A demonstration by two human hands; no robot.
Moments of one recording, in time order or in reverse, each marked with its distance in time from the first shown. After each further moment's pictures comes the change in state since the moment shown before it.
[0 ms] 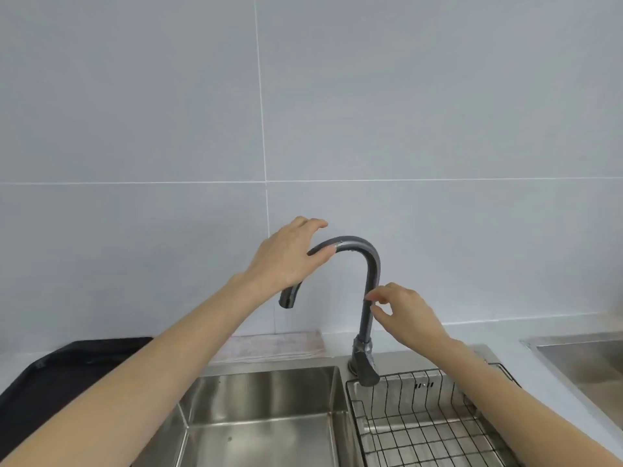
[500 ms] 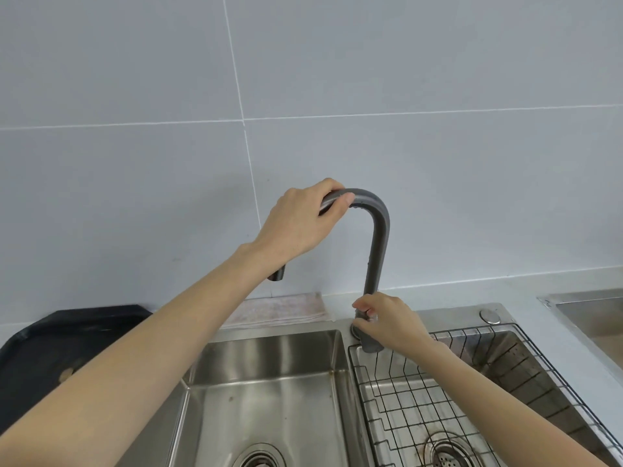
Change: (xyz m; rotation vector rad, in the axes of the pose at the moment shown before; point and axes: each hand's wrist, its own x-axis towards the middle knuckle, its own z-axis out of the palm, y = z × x) left_hand 0.036 -0.006 0.047 -0.191 0.048 -0.017; right_hand 0.015 0.038 0.089 0.078 -0.245 0.109
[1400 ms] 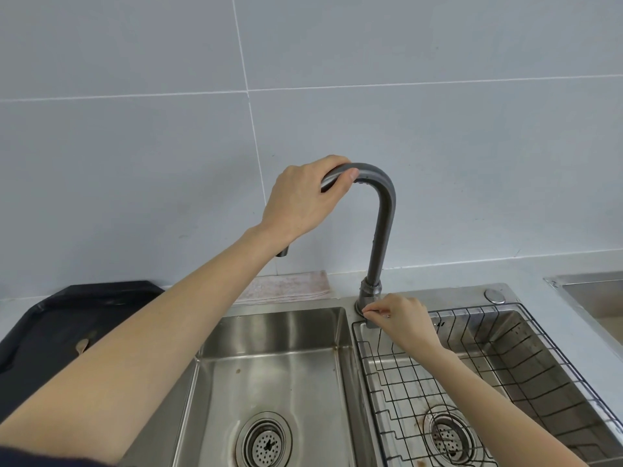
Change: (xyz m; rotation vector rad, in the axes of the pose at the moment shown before) left_hand -0.006 -0.003 0.004 0.012 0.107 0.036; right_hand -0.026 0.014 0.019 0.075 0.111 0.040
